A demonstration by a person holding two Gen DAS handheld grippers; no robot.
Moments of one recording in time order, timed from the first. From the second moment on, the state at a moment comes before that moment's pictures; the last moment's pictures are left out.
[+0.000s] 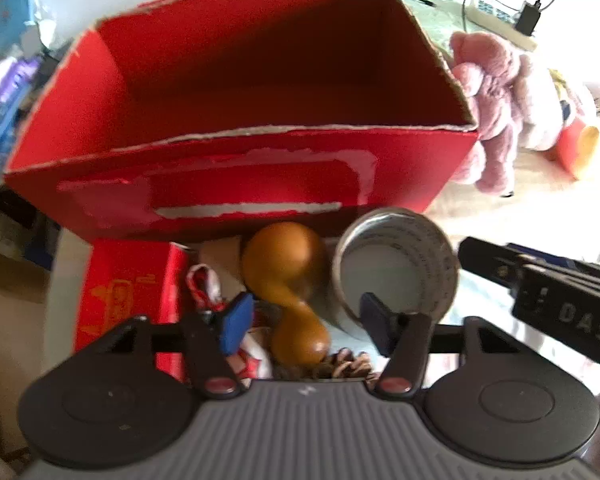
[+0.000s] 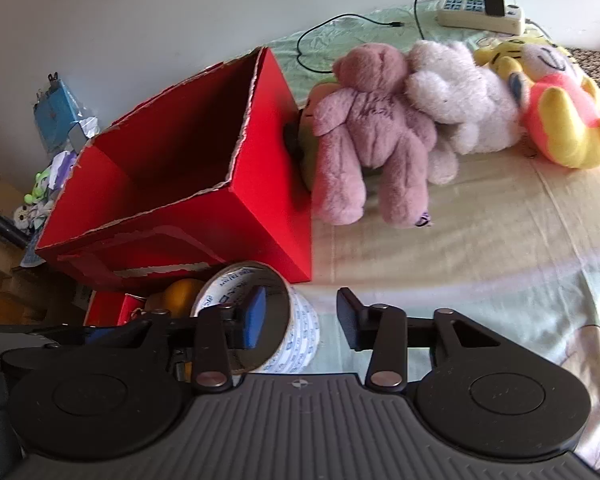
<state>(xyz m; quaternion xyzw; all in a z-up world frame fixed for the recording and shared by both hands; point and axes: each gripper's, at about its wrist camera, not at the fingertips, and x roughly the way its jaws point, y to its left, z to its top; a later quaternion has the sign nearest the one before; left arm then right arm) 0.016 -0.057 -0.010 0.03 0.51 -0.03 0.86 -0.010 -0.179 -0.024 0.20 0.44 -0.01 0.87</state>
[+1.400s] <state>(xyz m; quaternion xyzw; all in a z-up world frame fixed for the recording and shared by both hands) -0.008 -0.127 0.060 0.05 0.45 -0.22 0.87 -0.043 -0.252 0.020 0.23 0.37 -0.01 0.90</state>
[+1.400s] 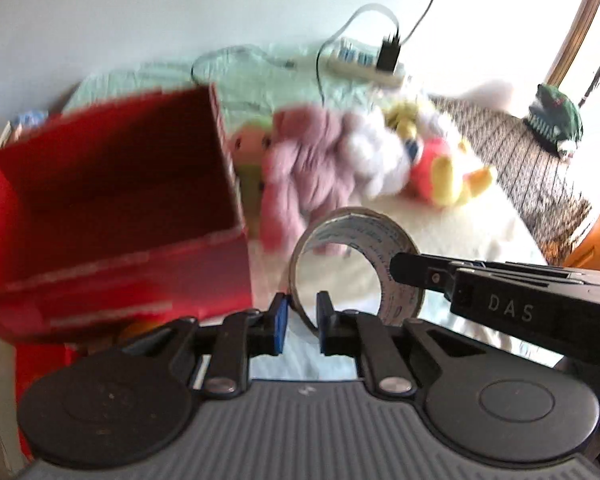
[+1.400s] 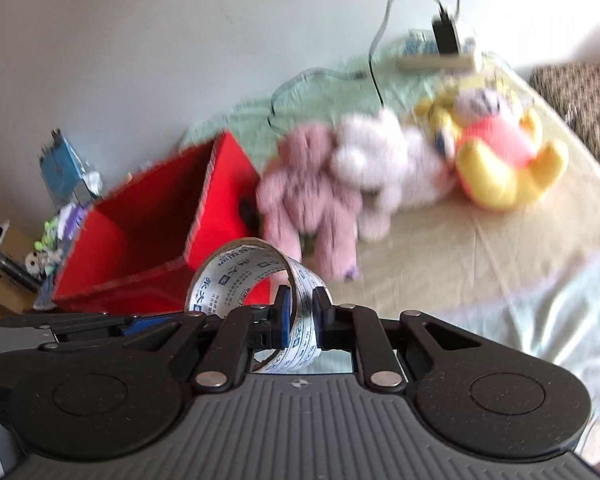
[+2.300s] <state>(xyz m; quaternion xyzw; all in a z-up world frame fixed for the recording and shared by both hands) 0.152 -0.023 0.035 0.03 0.49 -0.16 0.86 0.140 -0.136 0.024 0.10 0.41 0.06 0.90</state>
